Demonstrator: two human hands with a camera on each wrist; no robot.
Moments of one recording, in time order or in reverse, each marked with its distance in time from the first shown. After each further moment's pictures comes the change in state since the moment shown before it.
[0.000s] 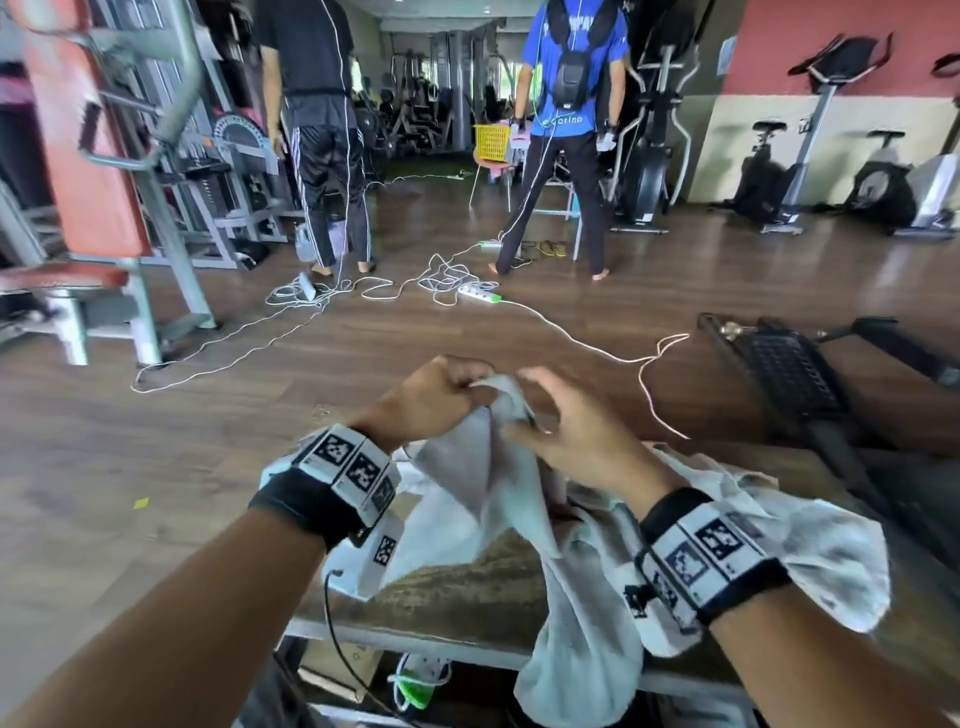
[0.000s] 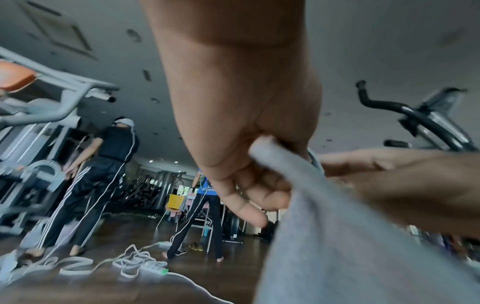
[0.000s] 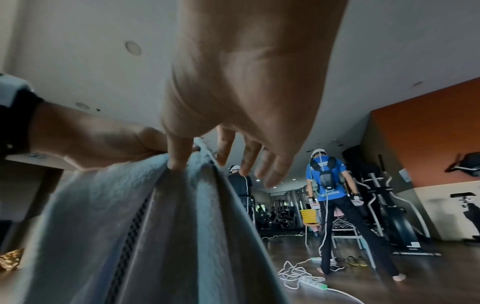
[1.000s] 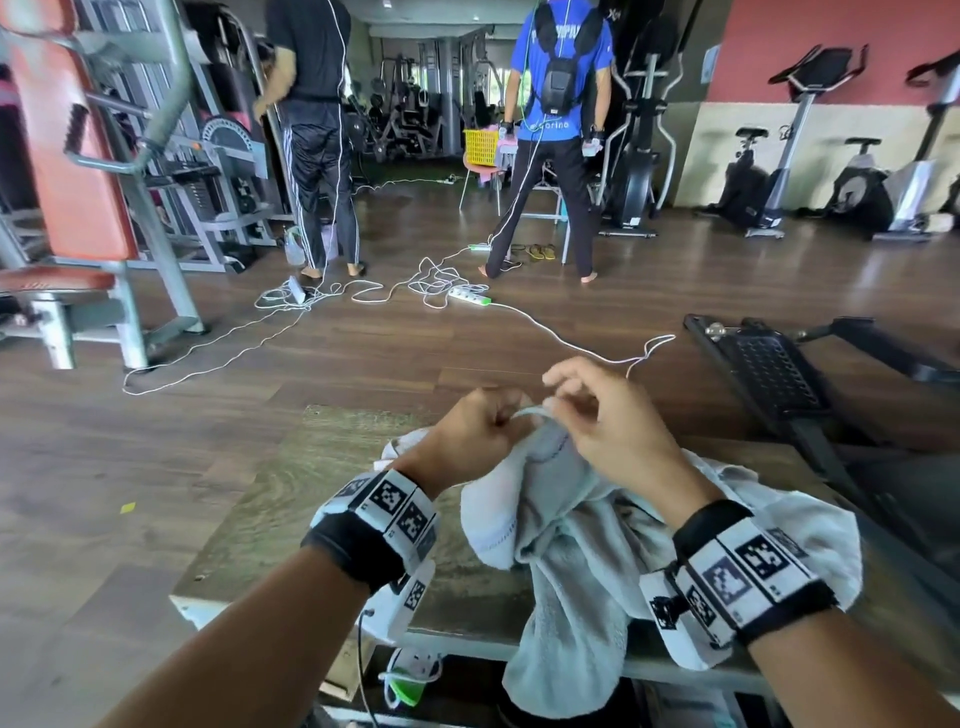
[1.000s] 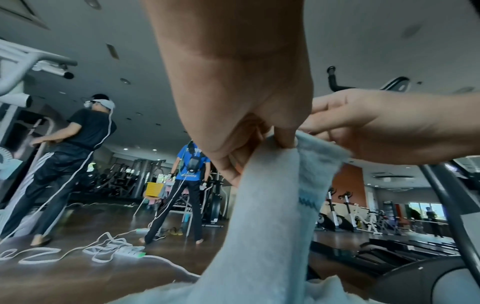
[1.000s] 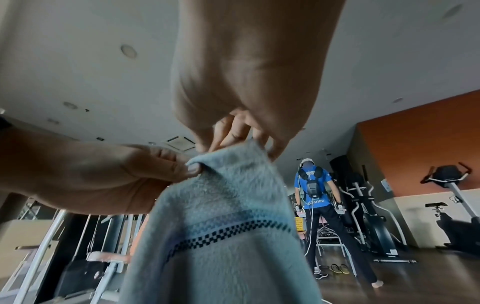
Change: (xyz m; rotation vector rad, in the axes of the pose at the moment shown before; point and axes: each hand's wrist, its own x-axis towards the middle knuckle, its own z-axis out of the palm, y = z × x) left_hand -0.012 0.001 0.062 0.005 0.056 0.159; right_hand -0.029 0.009 -0.029 0.088 0.206 -0.028
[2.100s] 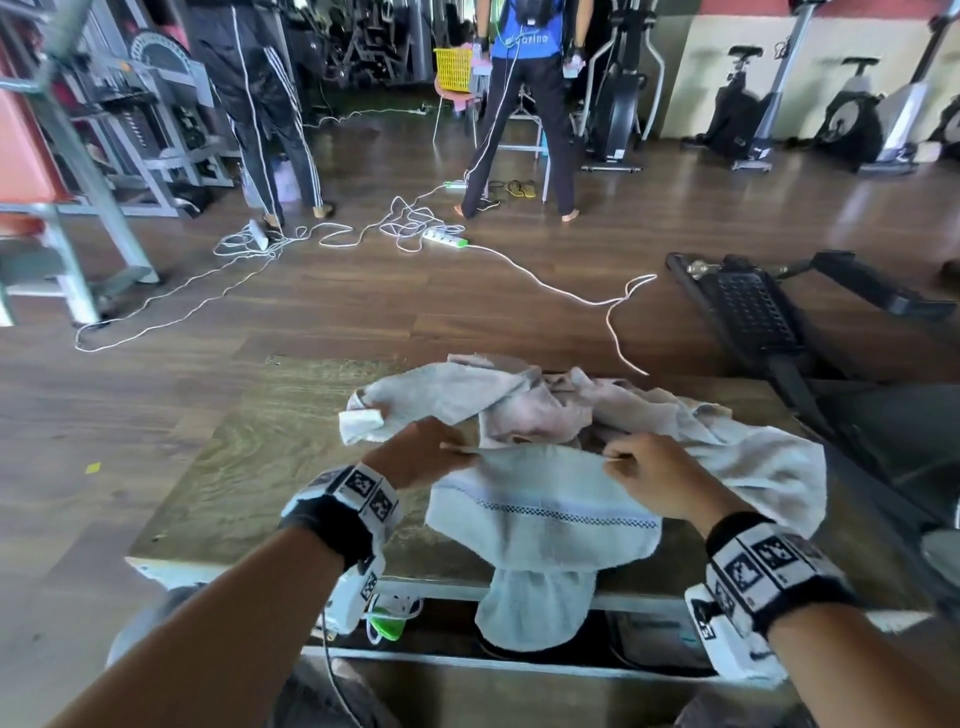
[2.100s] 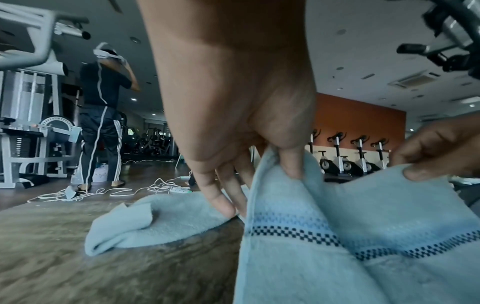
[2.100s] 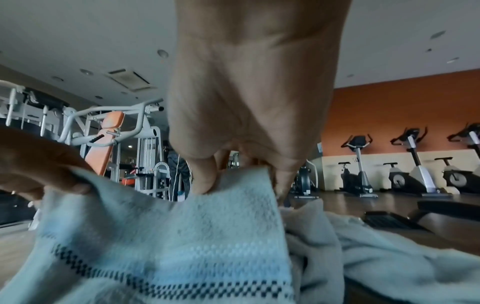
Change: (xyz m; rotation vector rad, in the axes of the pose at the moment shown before) left_hand -0.028 -0.065 0.036 0.330 -0.337 -0.330; right_hand -0.082 0.135 -0.006 -0.336 -0.440 0.357
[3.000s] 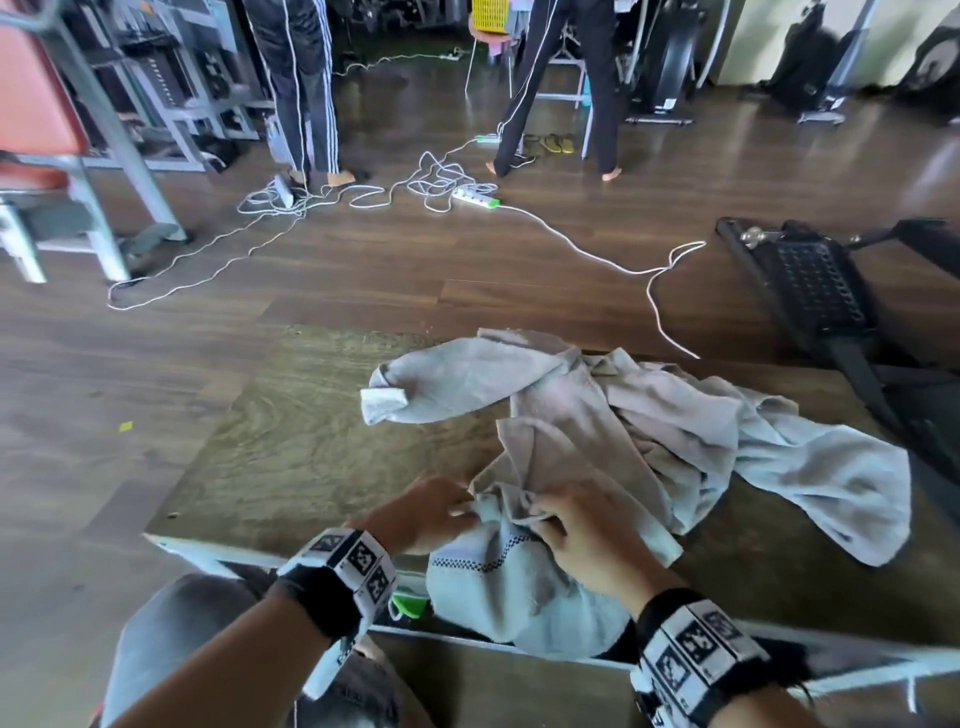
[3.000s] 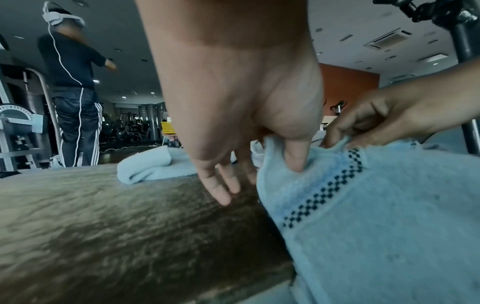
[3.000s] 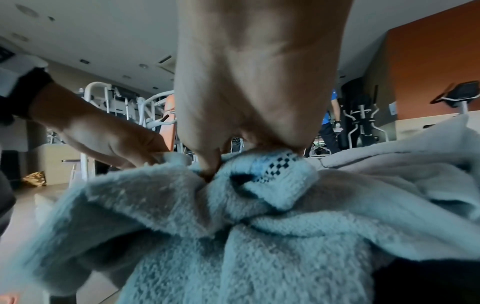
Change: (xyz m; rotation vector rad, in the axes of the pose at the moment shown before) left_hand -0.024 -0.065 0.060 -0.041 -0.231 -0.194; right_hand 0.013 -0.049 0.121 -0.047 -0.024 -0.185
